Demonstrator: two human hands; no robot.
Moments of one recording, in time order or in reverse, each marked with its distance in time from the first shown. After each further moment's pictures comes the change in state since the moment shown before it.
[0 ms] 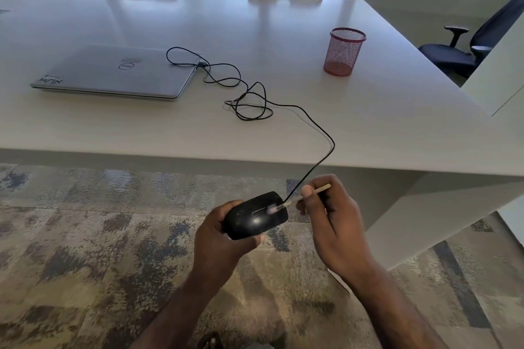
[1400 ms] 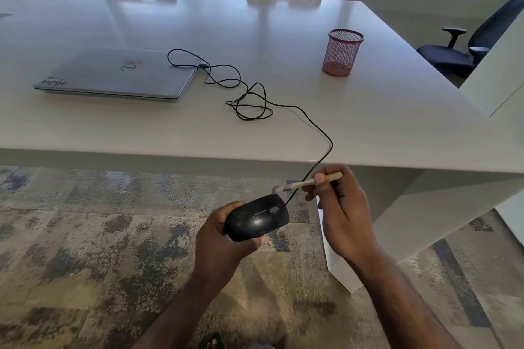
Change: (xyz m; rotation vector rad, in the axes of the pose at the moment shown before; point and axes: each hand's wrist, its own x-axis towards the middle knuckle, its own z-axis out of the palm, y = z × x) left_hand -0.007 0.002 0.000 -0.043 -0.014 -0.007; right_hand 0.010 0.011 -0.007 0.075 0.035 0.091
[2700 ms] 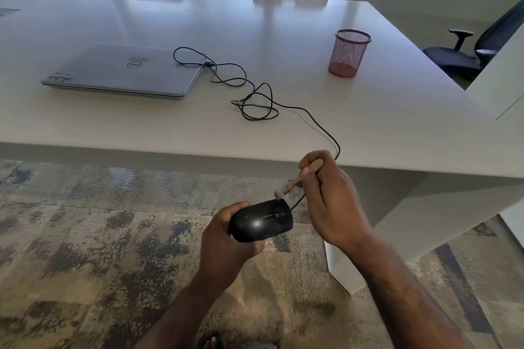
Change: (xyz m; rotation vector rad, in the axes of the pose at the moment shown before) left_hand -0.002 0.004 0.004 0.000 0.025 -0.089; right_hand 0.021 -0.023 0.010 -0.239 -0.172 -0.136
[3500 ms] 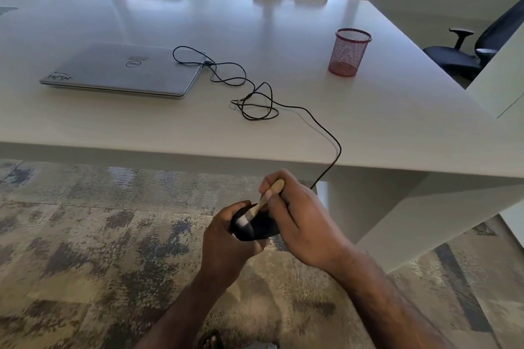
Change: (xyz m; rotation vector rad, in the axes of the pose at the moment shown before) left_hand 0.004 0.000 0.003 0.040 -0.007 -0.005; right_hand -0.012 -0.019 0.025 0.139 -0.235 -0.059
